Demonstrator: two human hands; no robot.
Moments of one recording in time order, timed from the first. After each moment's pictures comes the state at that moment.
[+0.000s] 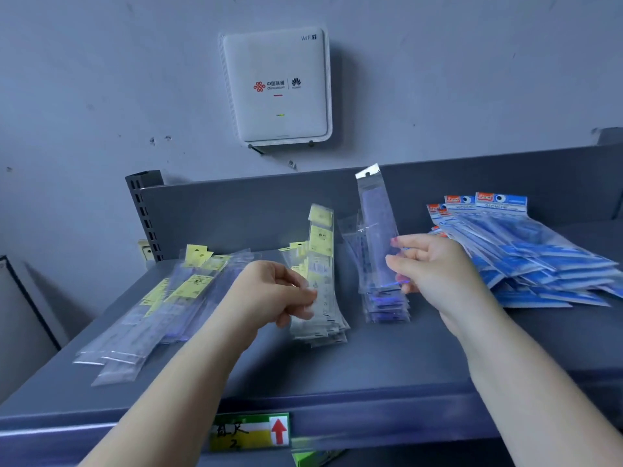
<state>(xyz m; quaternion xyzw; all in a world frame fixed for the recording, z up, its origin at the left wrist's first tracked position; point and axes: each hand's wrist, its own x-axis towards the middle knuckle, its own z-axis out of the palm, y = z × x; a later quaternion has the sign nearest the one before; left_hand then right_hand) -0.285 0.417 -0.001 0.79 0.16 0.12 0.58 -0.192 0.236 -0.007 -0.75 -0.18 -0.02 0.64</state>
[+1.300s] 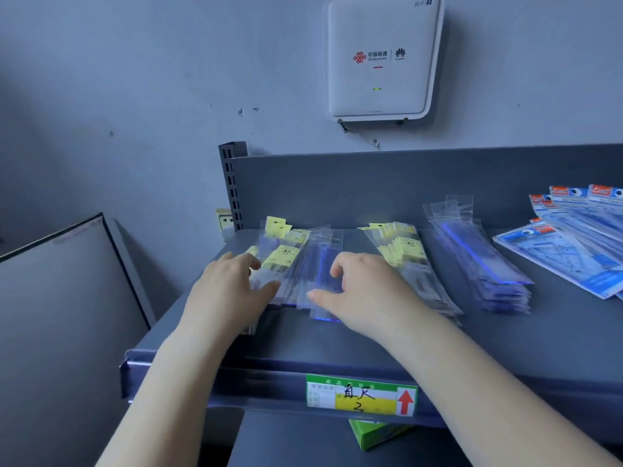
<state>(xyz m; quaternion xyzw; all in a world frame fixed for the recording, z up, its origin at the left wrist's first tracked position) -0.366 0.538 -0.030 0.91 0.30 0.24 0.13 -0.289 0.378 -0.009 -0.89 -0.38 -0.03 0.26</state>
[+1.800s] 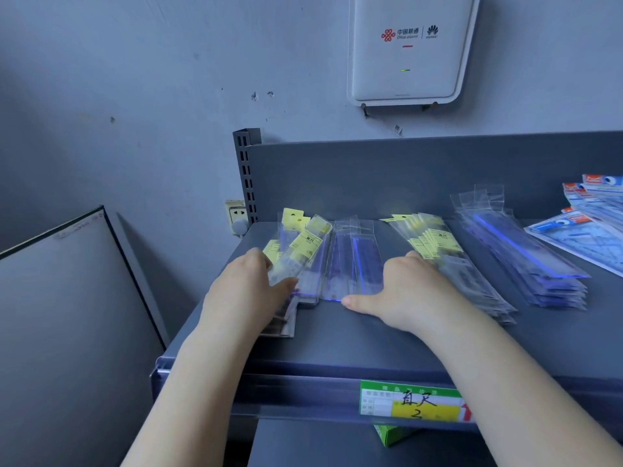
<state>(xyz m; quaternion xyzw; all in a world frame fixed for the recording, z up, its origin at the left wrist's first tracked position) -0.371 0.557 -0.028 0.91 0.31 0.20 0.16 -0.286 0.400 -0.015 -0.95 -0.26 0.04 0.14</state>
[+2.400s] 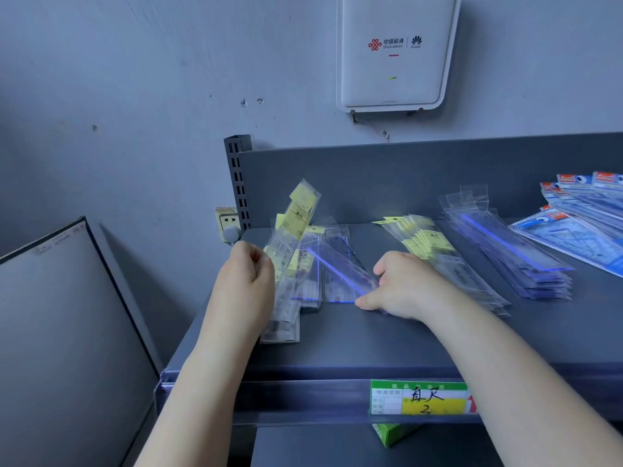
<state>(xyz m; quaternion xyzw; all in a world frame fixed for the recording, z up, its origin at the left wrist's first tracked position) -0.379 0.556 -0.027 0.83 0.26 0.33 0.37 -0.275 0.407 -0.018 -0.94 -0.23 0.08 0.23</state>
